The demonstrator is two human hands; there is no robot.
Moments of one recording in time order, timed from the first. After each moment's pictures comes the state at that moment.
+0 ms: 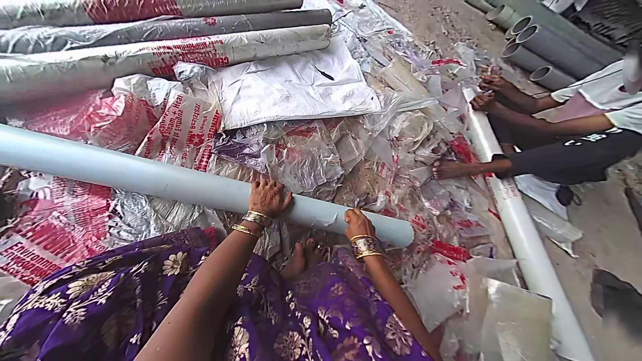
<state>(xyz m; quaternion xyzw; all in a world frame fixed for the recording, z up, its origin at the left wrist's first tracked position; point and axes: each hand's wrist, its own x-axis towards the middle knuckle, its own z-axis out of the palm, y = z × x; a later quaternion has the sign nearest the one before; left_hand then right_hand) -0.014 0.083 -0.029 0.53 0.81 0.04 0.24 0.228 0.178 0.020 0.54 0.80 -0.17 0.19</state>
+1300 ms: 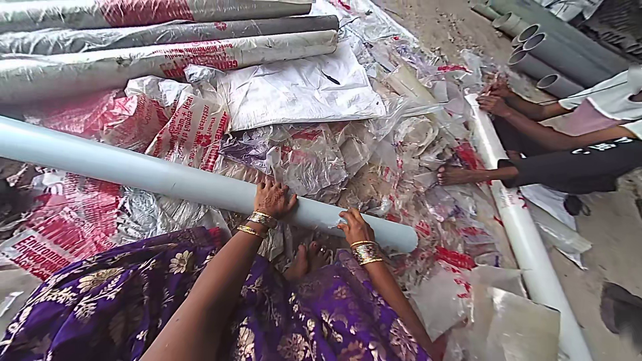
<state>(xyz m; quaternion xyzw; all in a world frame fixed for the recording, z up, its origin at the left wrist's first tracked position) -0.015 0.082 -0.027 0.53 0.81 0.04 0.24 0.226 0.173 0.016 0.49 0.84 -0.22 0.12</state>
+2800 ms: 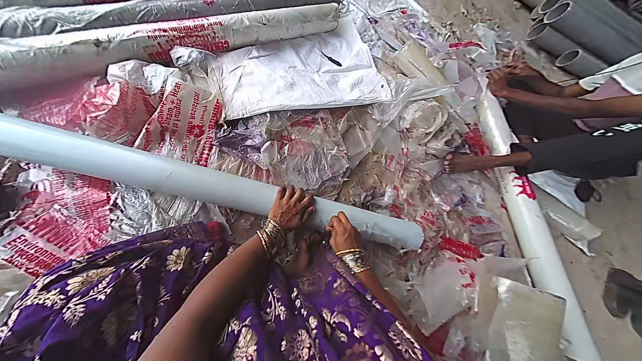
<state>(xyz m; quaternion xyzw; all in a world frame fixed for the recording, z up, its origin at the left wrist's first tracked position) 0.041 0.066 -0.065 0.67 0.72 0.17 0.10 0.219 0.122 -0.007 0.44 0.87 -0.20 0.02</state>
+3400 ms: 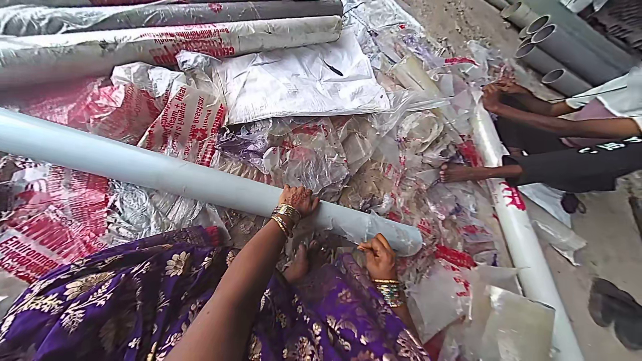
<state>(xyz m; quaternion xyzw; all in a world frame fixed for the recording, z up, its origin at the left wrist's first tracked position) 0.021 0.127 -0.019 0.58 0.74 0.00 0.35 0.297 0.136 -0.001 0.40 0.86 -0.18 -0.26</state>
